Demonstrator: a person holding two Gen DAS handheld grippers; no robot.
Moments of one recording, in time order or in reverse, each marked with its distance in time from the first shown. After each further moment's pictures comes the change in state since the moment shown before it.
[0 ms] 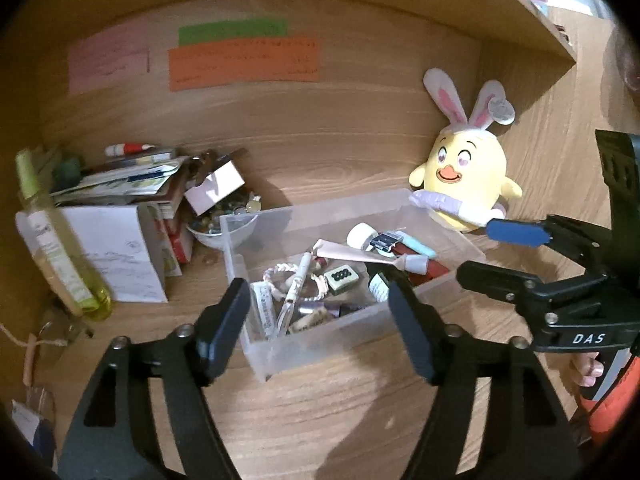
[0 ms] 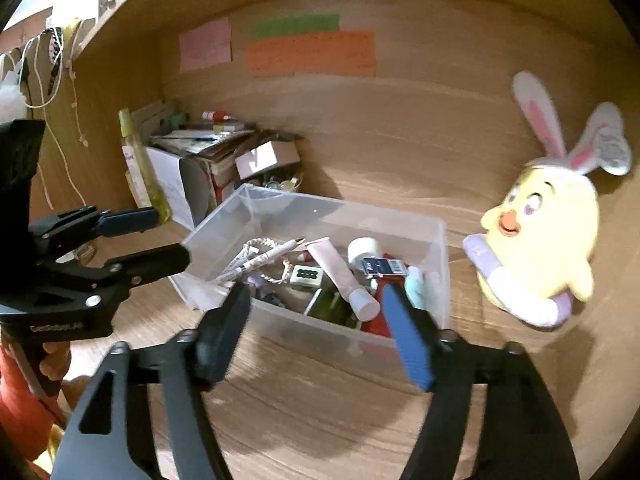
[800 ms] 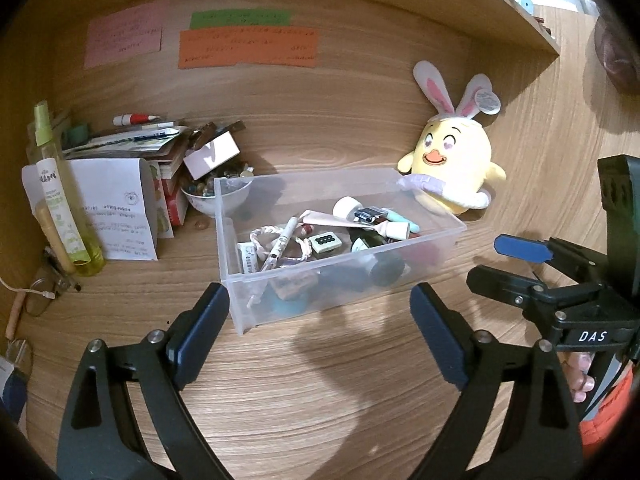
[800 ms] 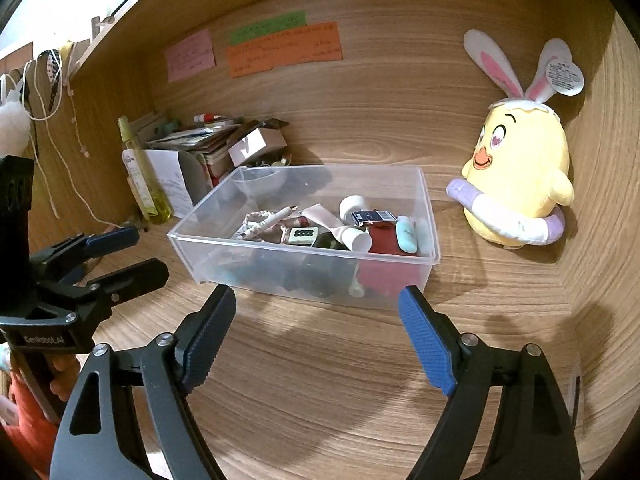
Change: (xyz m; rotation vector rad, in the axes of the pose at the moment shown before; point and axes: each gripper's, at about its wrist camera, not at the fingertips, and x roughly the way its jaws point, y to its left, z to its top) left arm -0.014 -0.013 -0.040 -0.040 -0.009 -0.025; right arm -0.018 -0.008 -0.047 0.108 -0.014 0.016
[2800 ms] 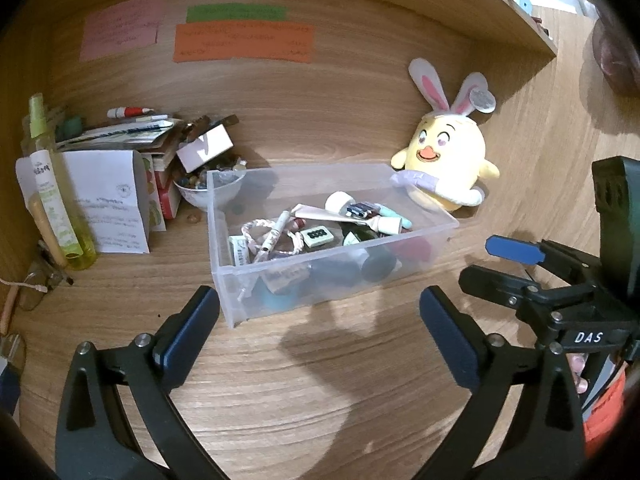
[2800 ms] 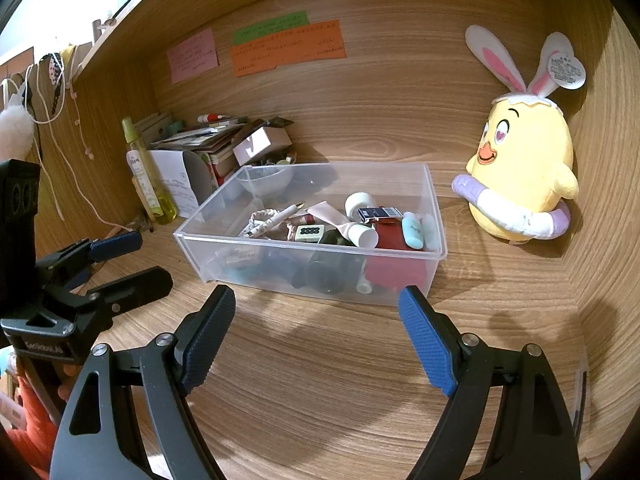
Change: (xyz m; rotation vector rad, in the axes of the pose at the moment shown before) left arm 0.001 -0.002 -0.002 -0.011 0.022 -0.036; right arm 0.000 0.002 -0.001 0.012 0.007 0.016
